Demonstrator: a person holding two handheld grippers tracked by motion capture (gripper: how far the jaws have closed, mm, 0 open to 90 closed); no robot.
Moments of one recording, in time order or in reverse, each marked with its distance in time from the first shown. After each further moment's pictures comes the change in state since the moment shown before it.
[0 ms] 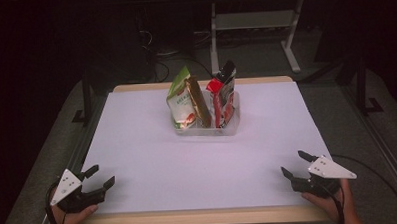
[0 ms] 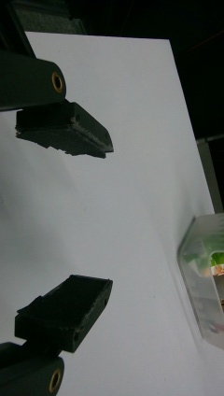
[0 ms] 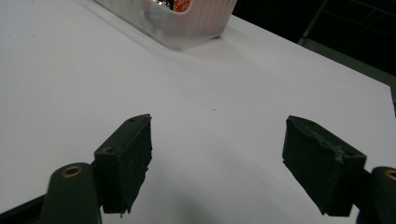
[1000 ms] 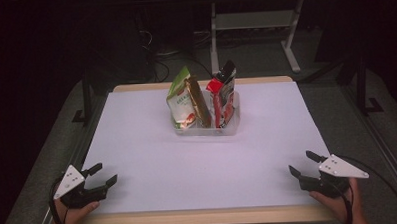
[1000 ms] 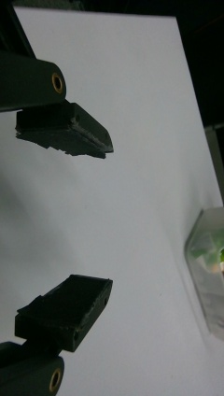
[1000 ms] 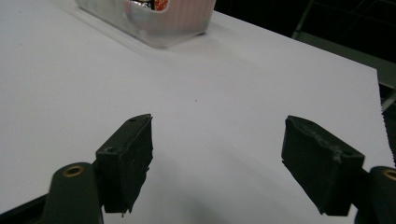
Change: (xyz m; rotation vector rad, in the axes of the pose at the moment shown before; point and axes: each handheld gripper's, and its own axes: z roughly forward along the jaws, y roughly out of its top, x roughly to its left) left arm 0.009 0.000 0.009 0.004 -0.036 -0.020; right arm -0.016 -0.010 -0.010 -0.013 -0.008 0.075
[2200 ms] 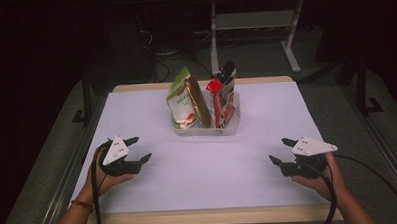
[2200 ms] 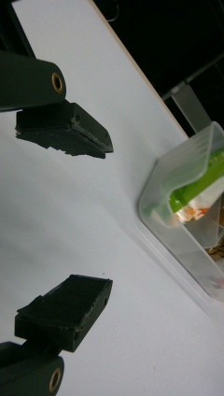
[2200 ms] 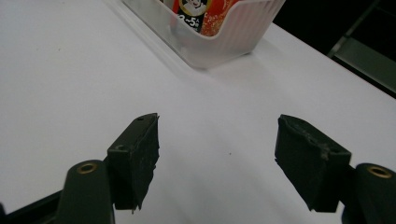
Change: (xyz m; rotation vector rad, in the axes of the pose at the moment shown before) left arm -0.033 0.071 0.089 0.080 -0.135 0.302; right arm 0.014 0.062 0.037 0.105 0.136 -0.169
